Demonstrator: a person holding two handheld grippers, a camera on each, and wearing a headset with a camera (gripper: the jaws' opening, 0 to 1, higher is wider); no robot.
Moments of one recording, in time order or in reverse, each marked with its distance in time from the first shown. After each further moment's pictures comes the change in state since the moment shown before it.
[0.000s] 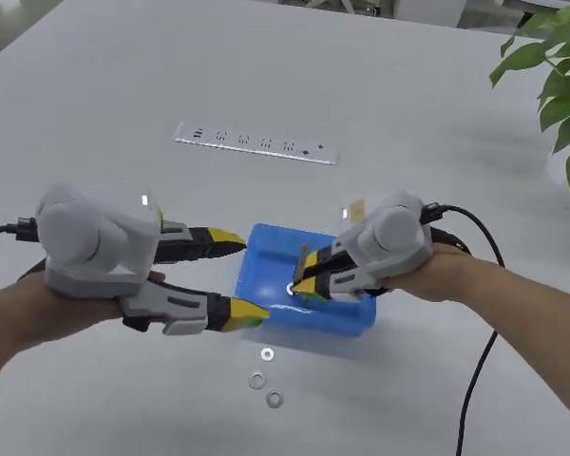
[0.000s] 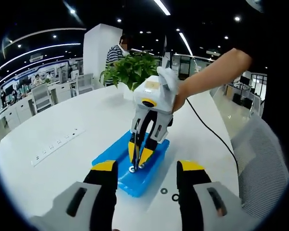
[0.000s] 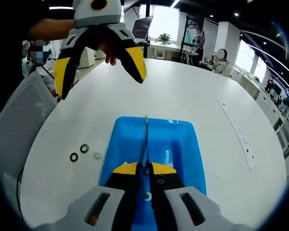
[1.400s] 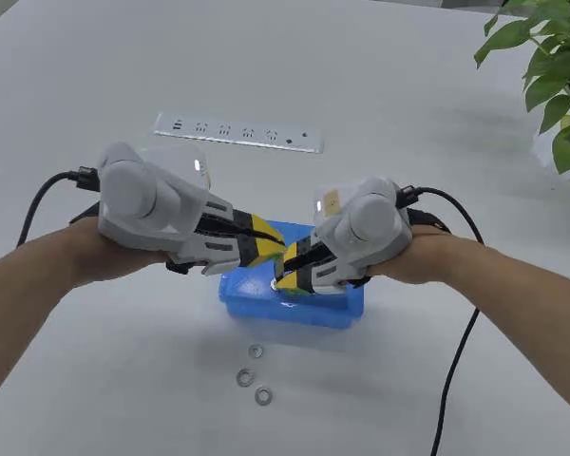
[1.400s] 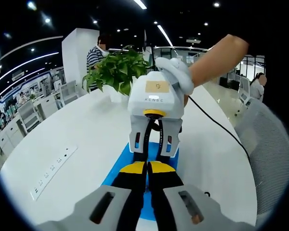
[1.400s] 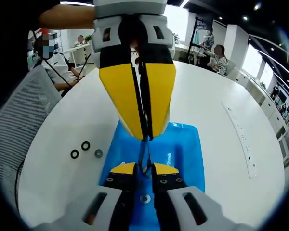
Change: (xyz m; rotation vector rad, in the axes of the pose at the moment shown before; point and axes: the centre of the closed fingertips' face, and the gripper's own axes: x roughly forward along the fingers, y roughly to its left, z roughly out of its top) left arm 0.049 0.013 0.016 0.163 0.036 -0.112; right arm 0.002 0.002 0.003 -0.060 0.018 0.039
